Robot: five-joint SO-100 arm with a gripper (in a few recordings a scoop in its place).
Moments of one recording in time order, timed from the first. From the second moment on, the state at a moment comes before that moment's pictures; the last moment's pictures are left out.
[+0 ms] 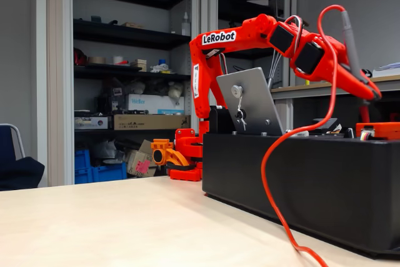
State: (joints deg) arm -8.6 105.9 108.3 35.9 88.8
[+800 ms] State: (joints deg) arm -9.3 102.3 118.7 15.3 89.6
